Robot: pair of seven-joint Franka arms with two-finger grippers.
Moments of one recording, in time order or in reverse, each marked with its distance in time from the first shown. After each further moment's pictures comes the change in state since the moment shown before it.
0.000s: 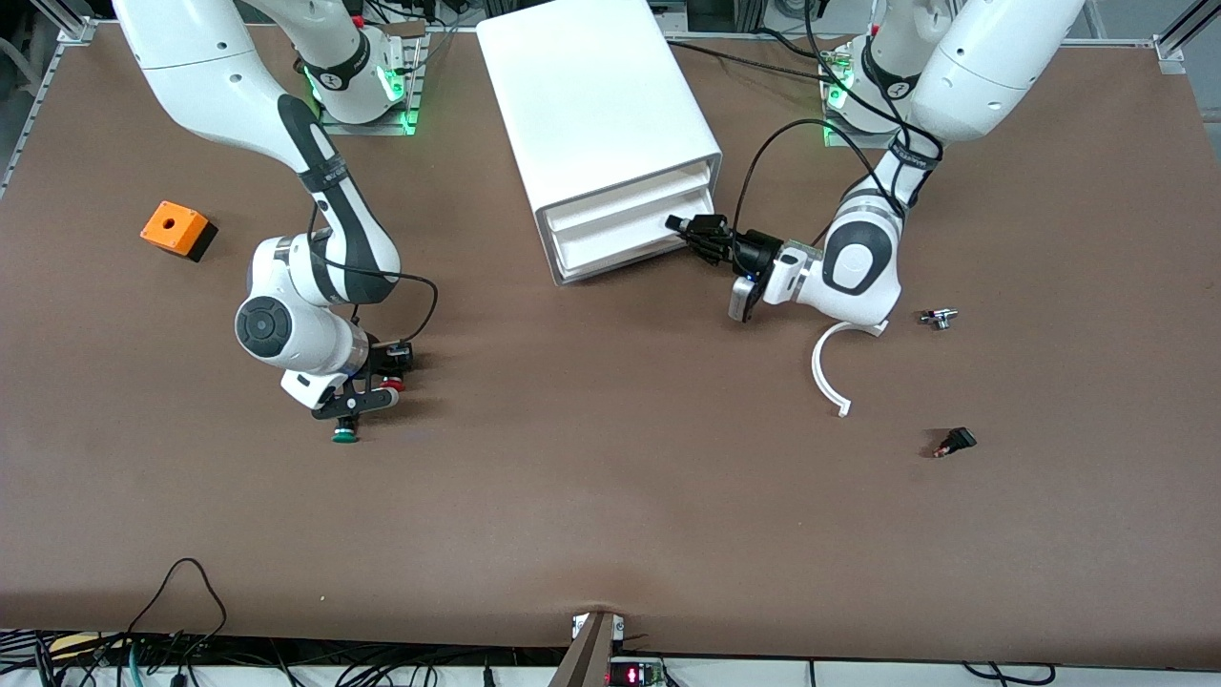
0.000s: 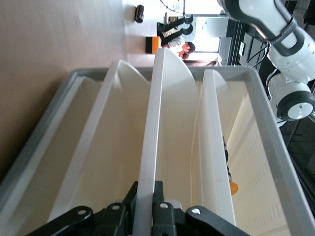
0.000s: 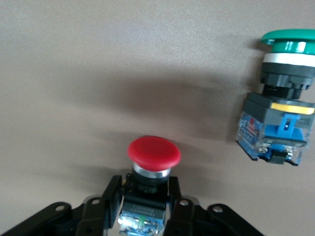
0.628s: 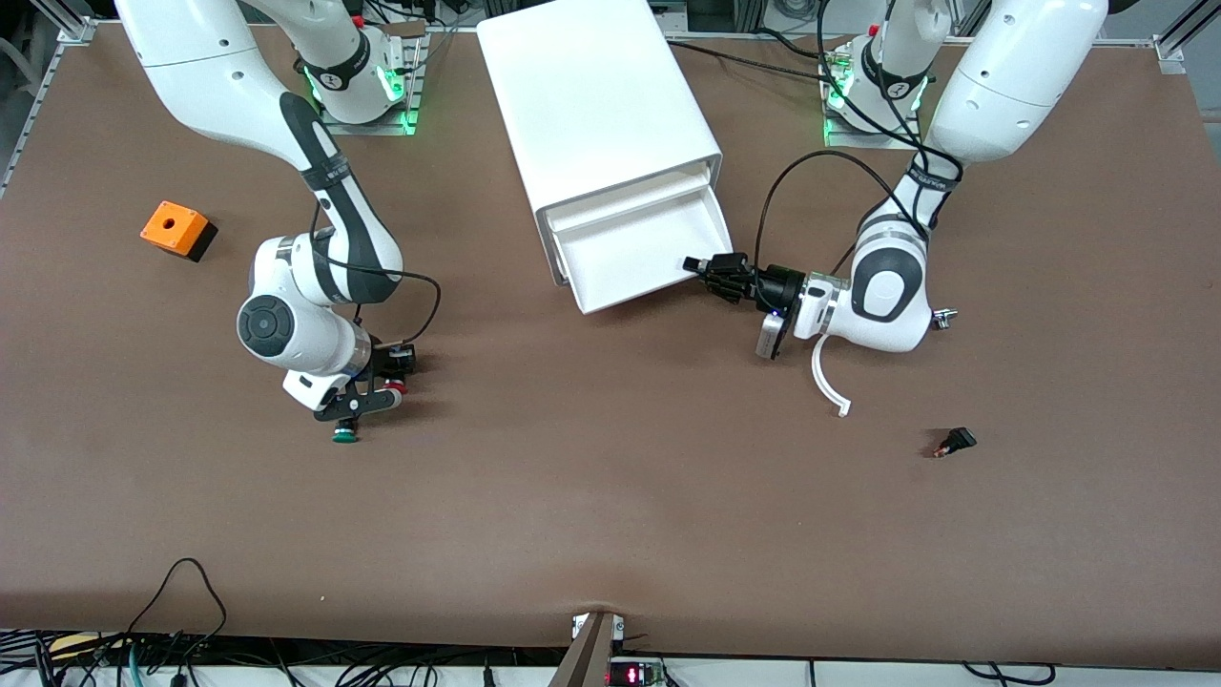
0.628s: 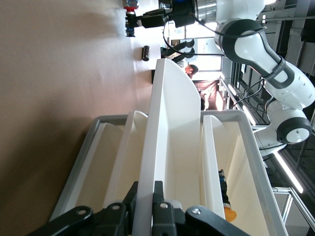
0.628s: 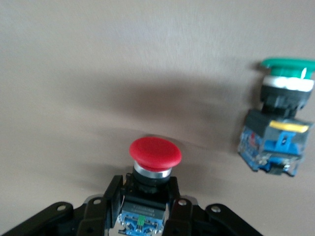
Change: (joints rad) left arm 0.032 0.065 0.050 0.126 0.003 0.004 -0.001; right arm 0.008 -0.003 0.000 0.036 0.000 -0.011 0.000
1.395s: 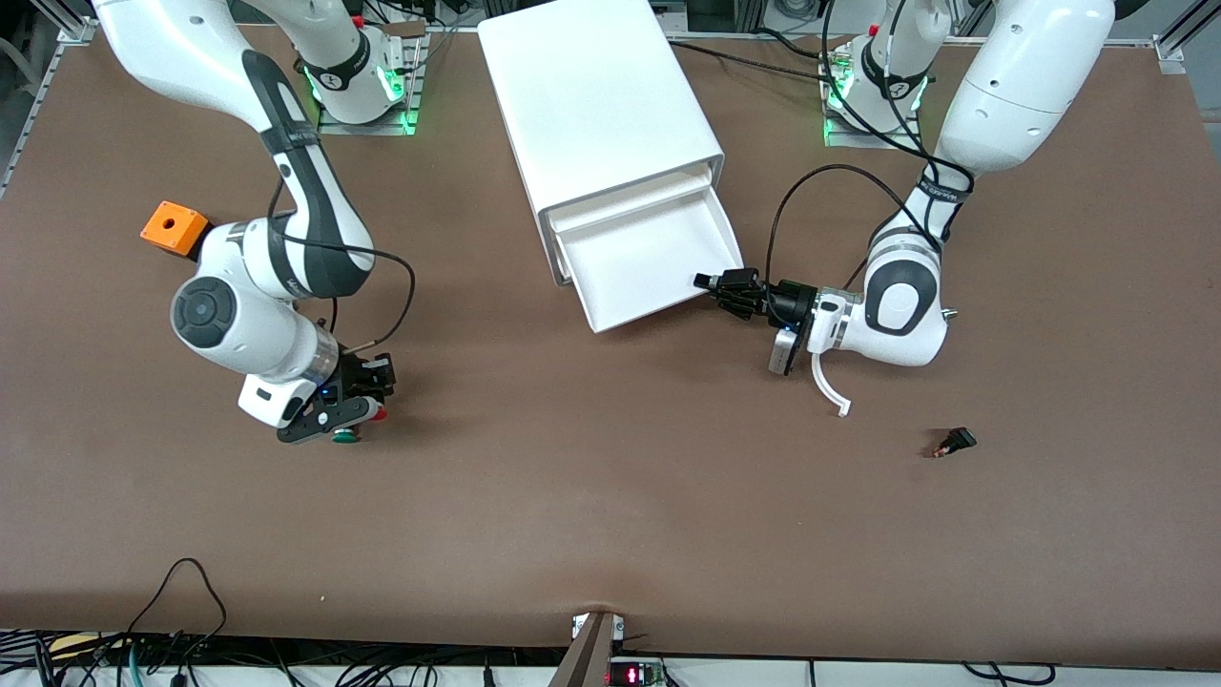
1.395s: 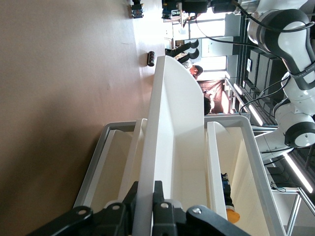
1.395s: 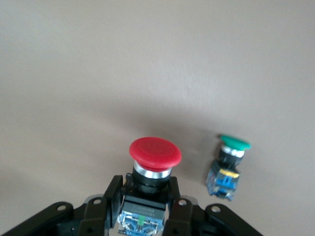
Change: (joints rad) left arm 0.006 0.013 0.024 0.045 0.034 -0.008 -0.007; right arm 0.000 -0.087 -0.014 0.140 -0.004 -0.086 -0.171
